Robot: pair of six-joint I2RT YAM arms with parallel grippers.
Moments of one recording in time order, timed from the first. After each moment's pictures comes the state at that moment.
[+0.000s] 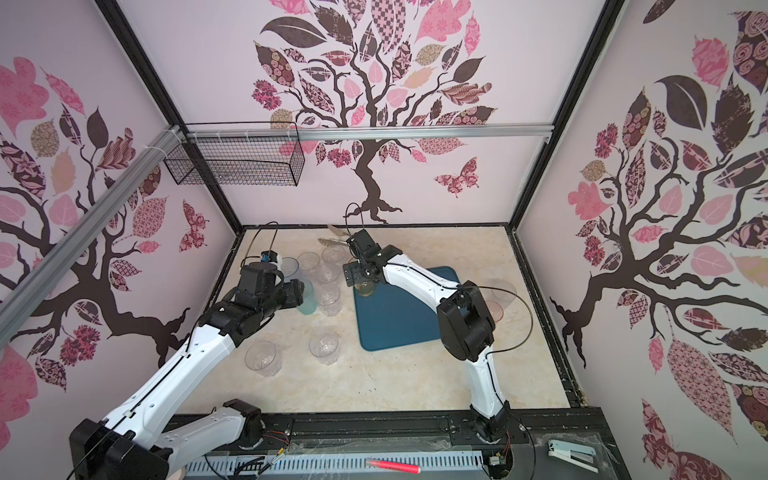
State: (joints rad) left arm -0.34 1.08 0.95 -0.57 -0.18 -0.36; right arm 0.70 2.04 1.78 -0.65 0.14 0.33
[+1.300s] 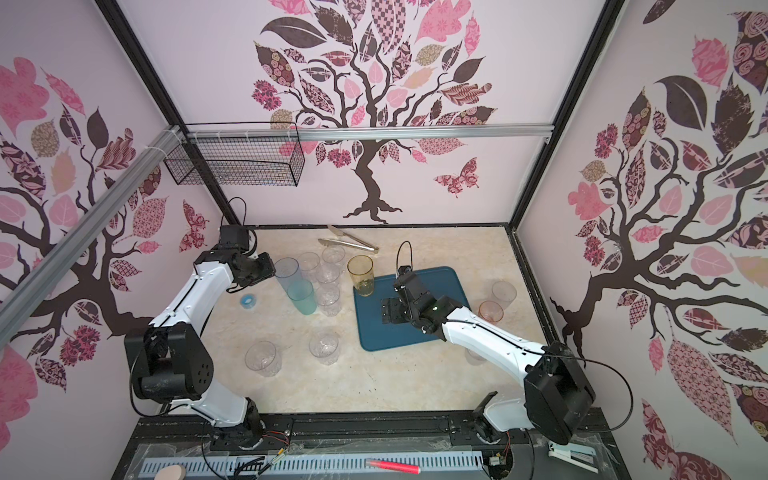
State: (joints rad) left arm 0.07 1.62 1.36 -0.75 0.07 -0.33; right arm 0.70 1.36 0.93 -0.41 0.11 0.50
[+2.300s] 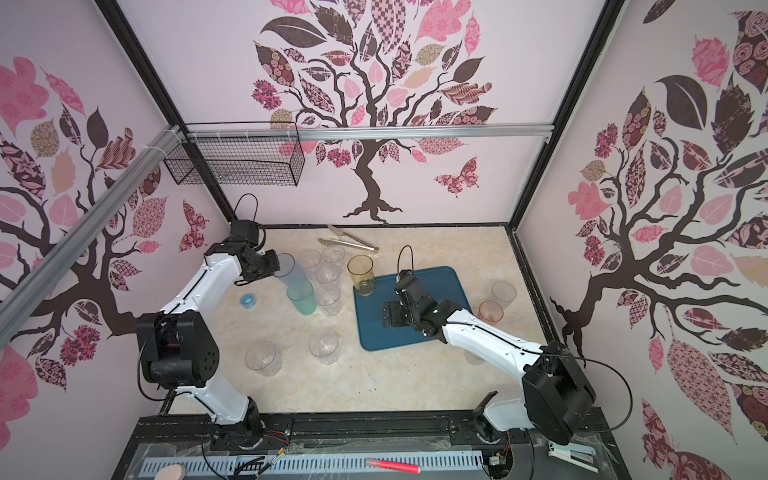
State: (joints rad) left arm 0.03 1.65 1.43 -0.79 0.00 -0.29; right arm 0.70 1.36 0.89 -0.38 0.07 0.53
